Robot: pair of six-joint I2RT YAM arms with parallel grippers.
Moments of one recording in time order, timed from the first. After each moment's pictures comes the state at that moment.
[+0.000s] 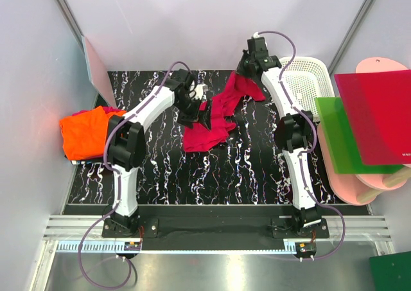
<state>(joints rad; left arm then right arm) -0.42 2.06 1.83 -0.99 0.48 -0.15 0.28 2.51 2.64 -0.75 -0.04 0.57</state>
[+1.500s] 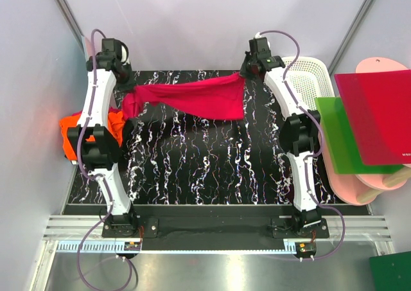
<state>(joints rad) 0.03 1.97 2.10 -1.08 0.01 -0.20 0.28 2.37 2.41 -0.73 0.02 0.52</state>
